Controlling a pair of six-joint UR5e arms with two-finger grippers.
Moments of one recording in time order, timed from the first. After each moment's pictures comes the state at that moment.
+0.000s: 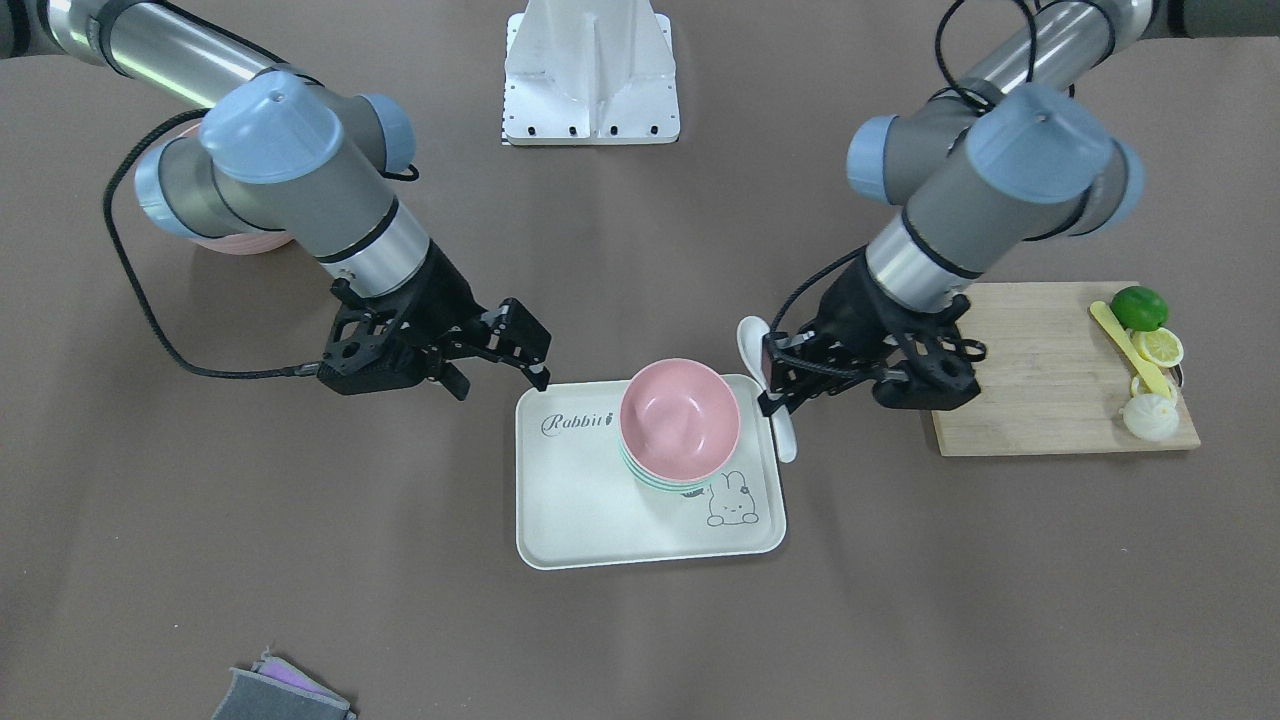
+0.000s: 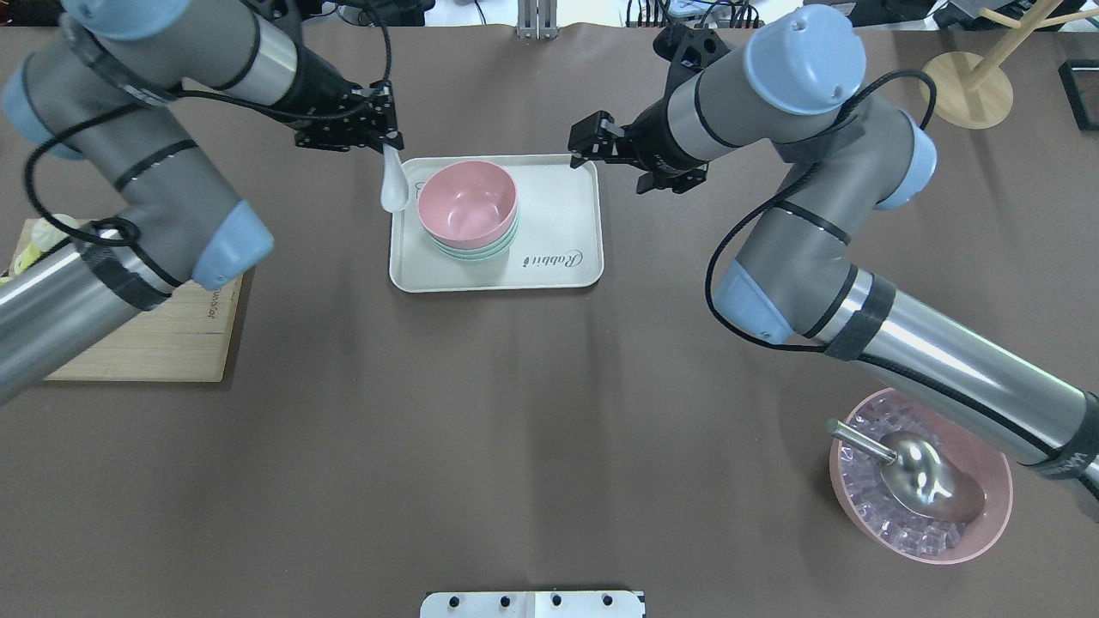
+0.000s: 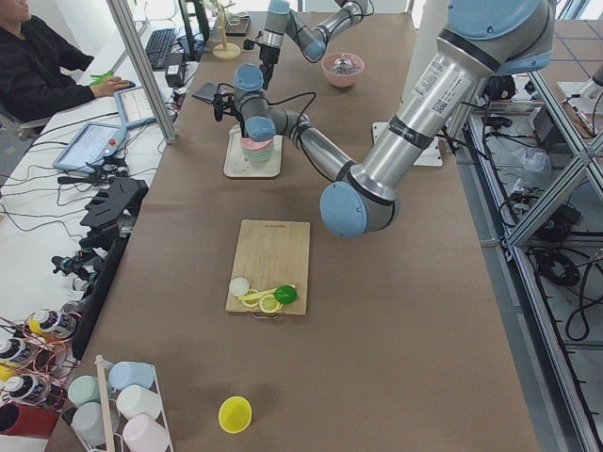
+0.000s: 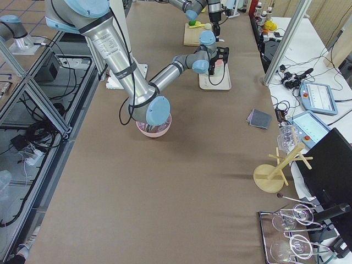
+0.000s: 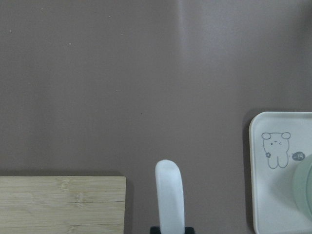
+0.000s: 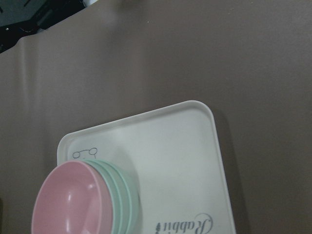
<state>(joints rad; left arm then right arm) -0.87 -2.25 -1.47 -2.16 -2.10 -1.36 0.80 -0.94 1.56 -1.04 2.06 1.36</state>
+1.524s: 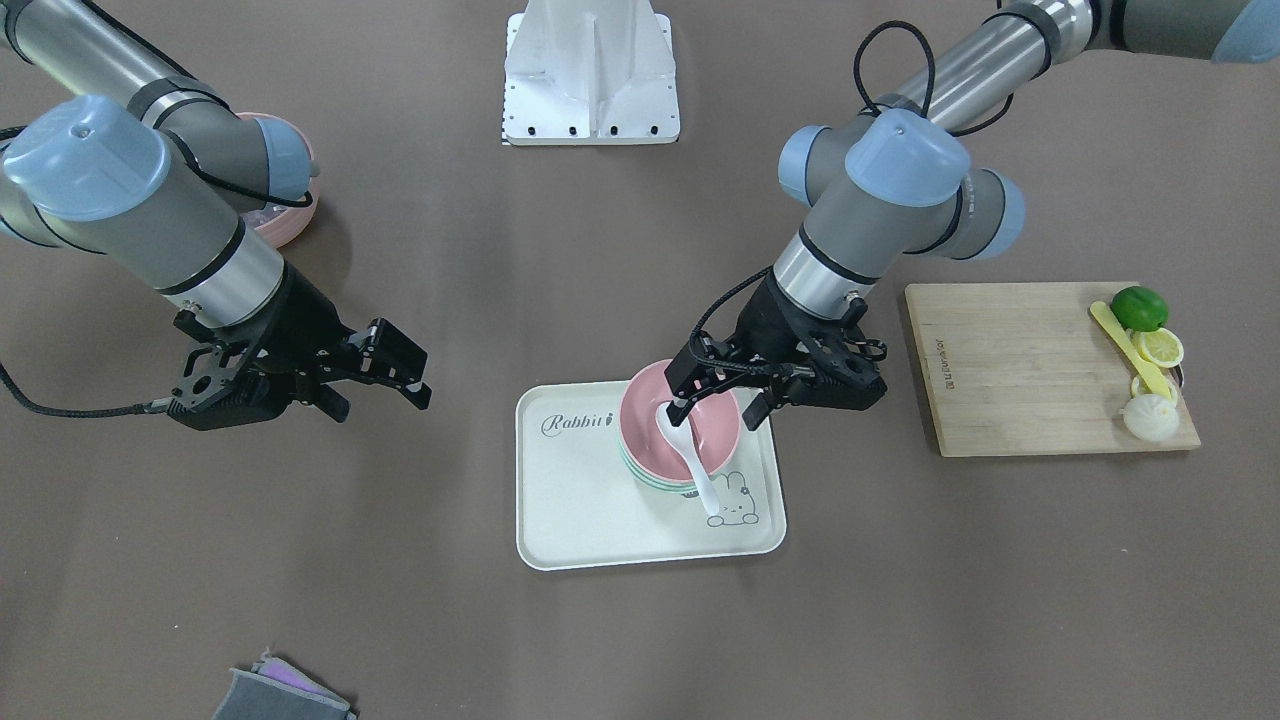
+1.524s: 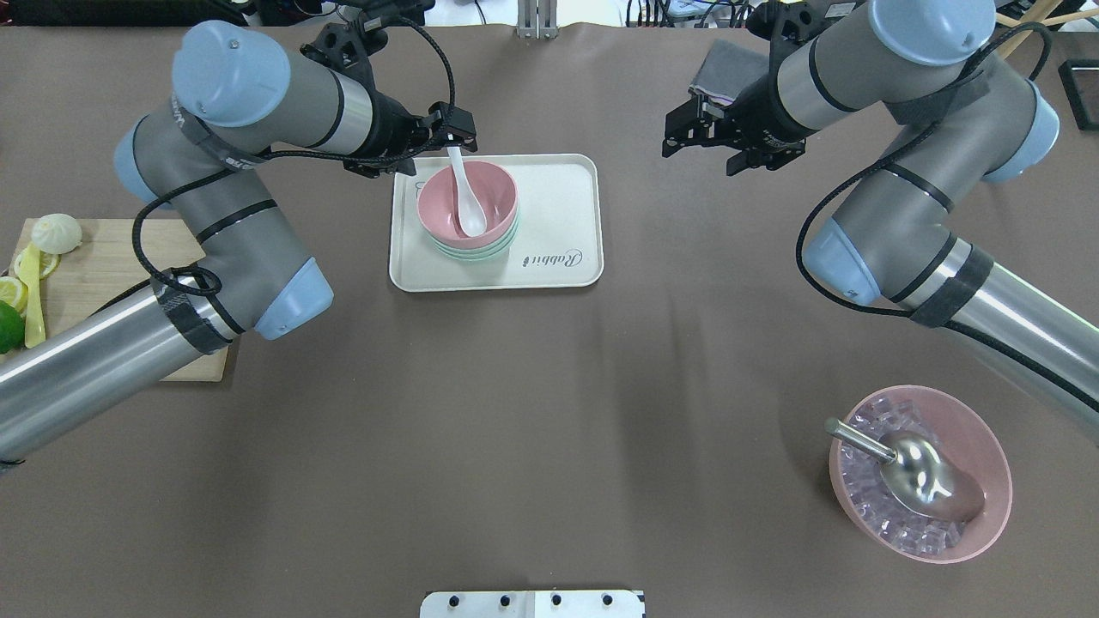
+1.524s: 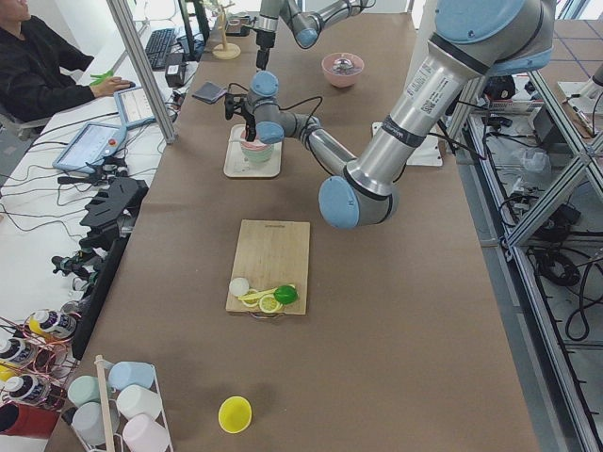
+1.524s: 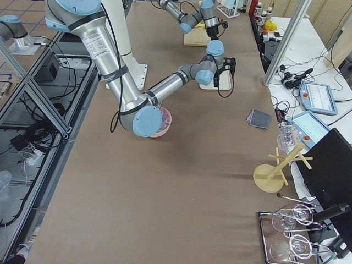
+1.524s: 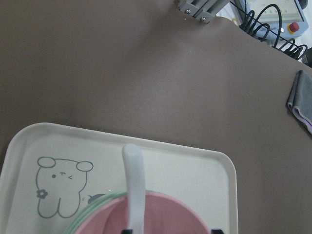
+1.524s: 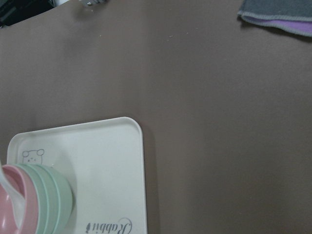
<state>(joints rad) -0.80 -2.23 -1.48 -2.23 -1.94 -1.35 0.92 -1.03 1.59 -1.09 2.18 1.18</state>
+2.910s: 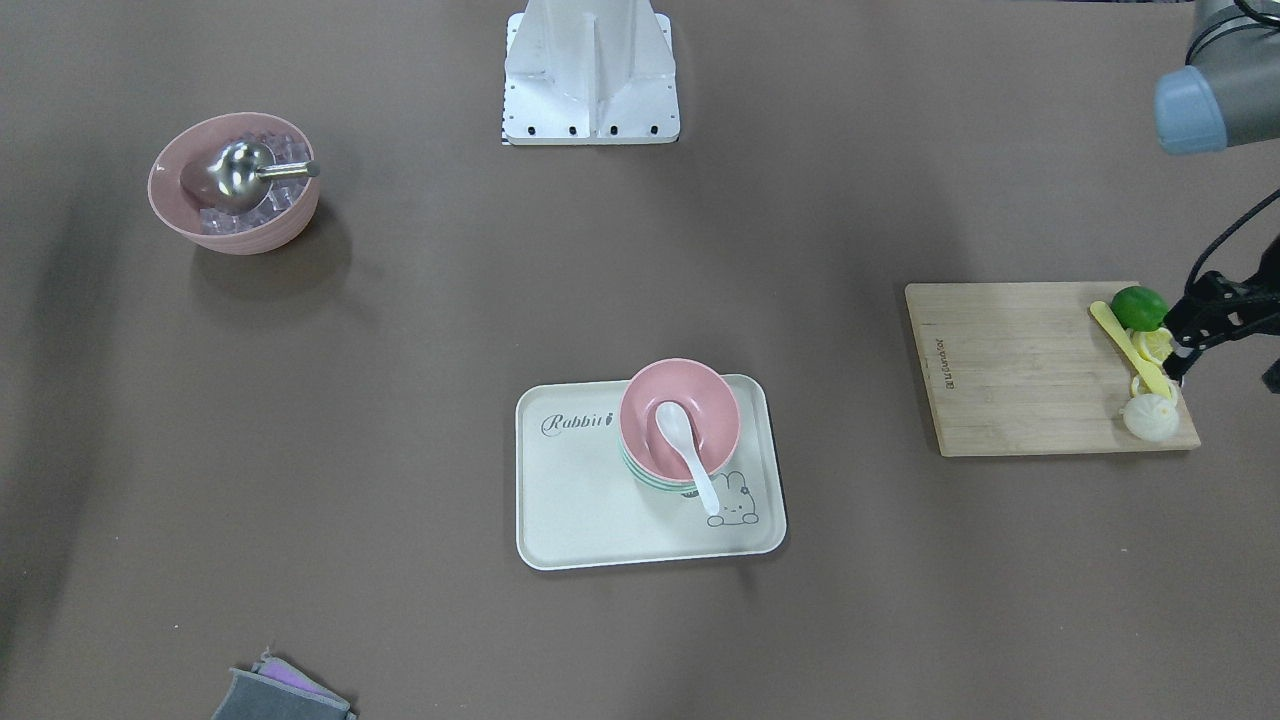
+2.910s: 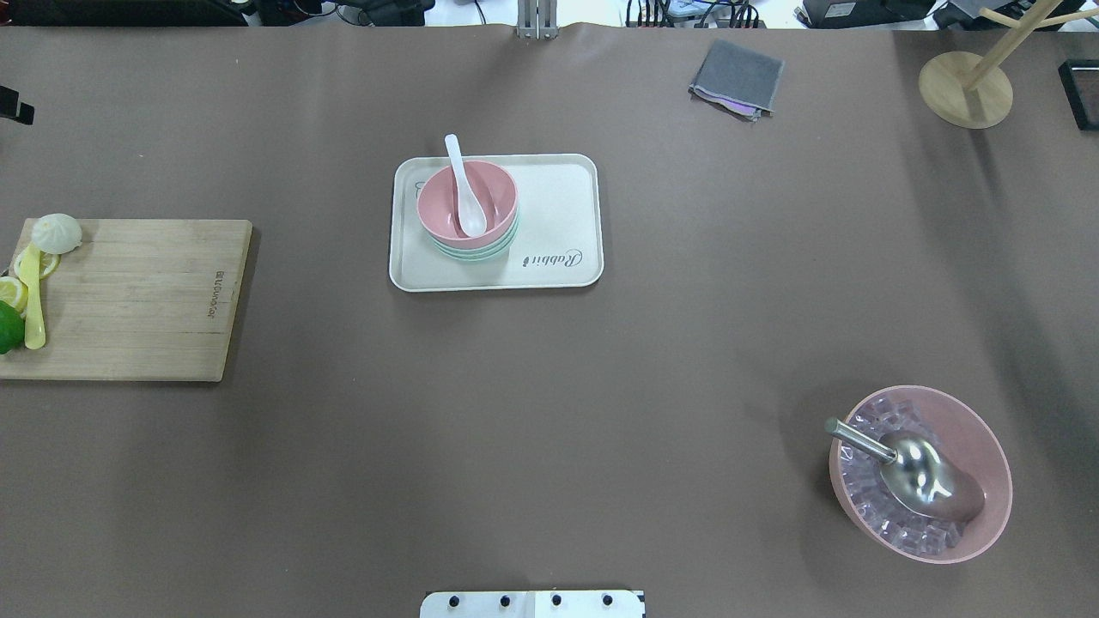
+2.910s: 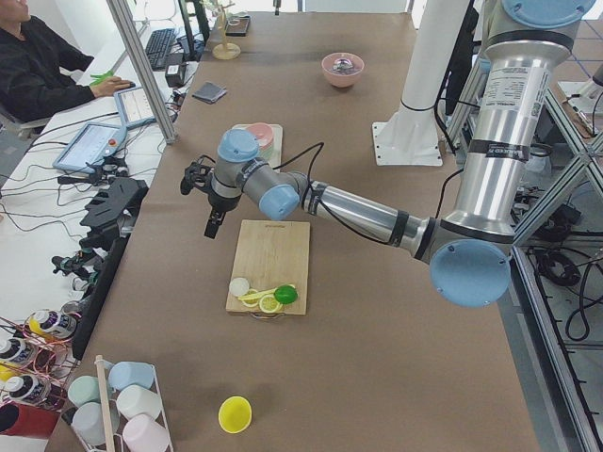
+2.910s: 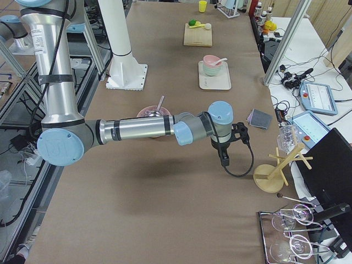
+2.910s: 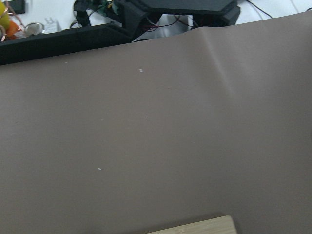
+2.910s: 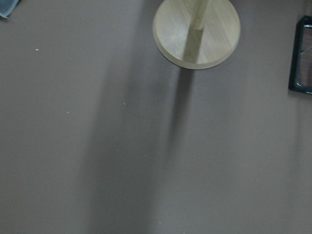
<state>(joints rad) -1.31 -1.72 -1.70 -1.99 -2.17 -0.50 1.47 -1.48 1.59 -1.31 2.32 0.13</state>
